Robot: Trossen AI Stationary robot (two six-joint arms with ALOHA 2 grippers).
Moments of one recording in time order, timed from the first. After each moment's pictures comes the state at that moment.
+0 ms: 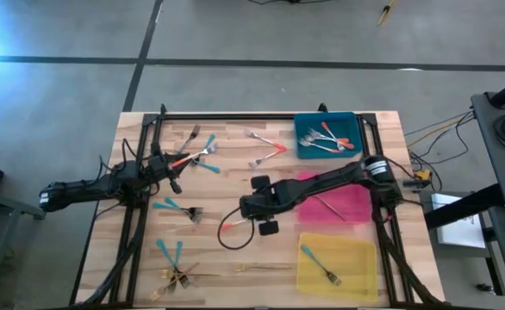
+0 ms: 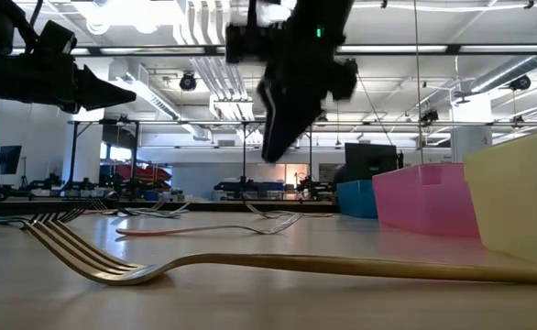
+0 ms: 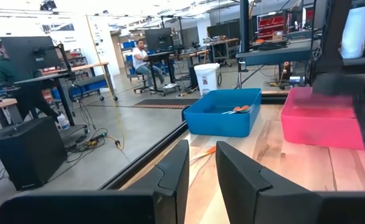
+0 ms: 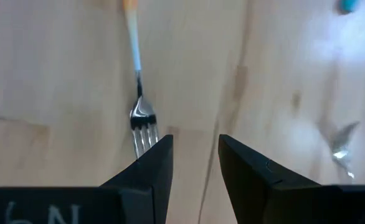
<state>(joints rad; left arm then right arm) 0.13 0.03 0.01 0.06 -0.38 0.17 0.16 2.07 1.68 -0.82 0.21 -0.09</state>
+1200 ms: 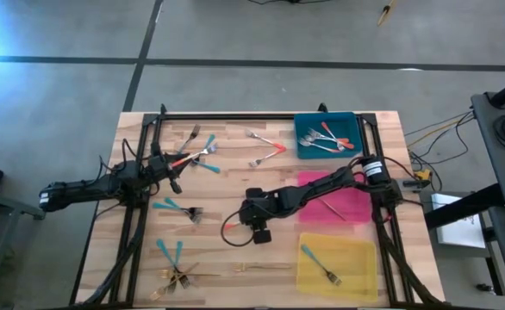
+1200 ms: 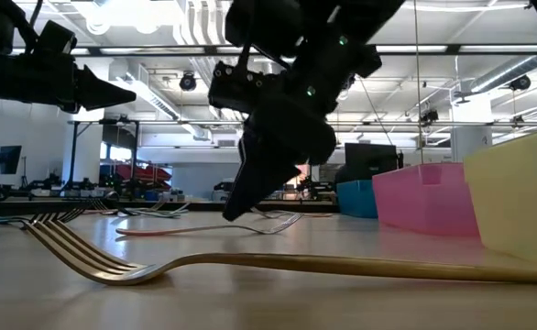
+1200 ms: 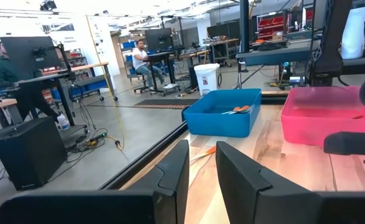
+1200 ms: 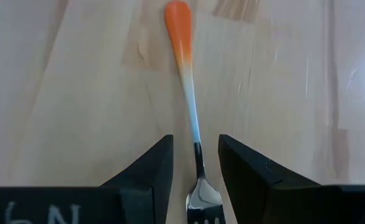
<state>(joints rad) 0.13 0.03 0.01 0.06 -0.38 0.17 0.16 2.10 1.41 -0.25 0.02 -0.04</state>
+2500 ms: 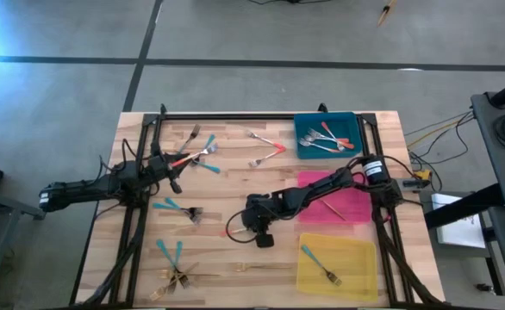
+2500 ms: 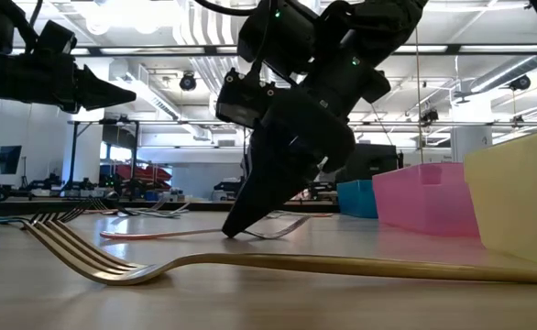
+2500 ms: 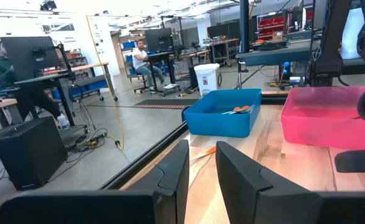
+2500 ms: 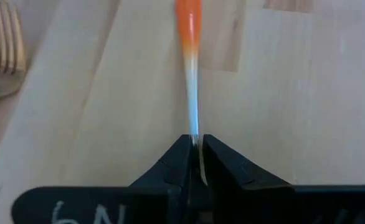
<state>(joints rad) 0.13 0.03 0.01 0.06 -0.38 0.17 0.15 2.10 1.31 -0.09 -0.14 0.02</state>
